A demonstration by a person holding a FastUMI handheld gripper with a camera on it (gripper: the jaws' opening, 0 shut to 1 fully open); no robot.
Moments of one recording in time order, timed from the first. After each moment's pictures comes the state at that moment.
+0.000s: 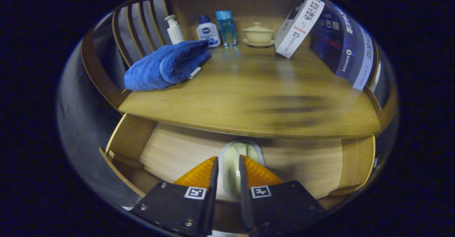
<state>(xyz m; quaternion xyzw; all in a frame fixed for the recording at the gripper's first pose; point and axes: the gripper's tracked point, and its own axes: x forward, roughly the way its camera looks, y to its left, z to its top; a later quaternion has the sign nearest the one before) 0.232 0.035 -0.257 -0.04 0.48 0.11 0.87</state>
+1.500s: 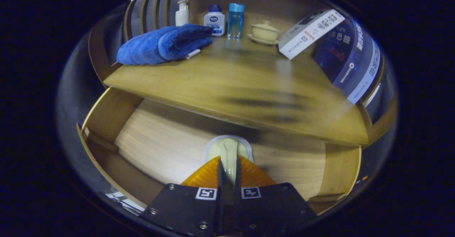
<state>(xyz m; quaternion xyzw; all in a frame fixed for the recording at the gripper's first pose) 0.233 0.006 -0.258 -0.16 0.46 0.07 0.87</state>
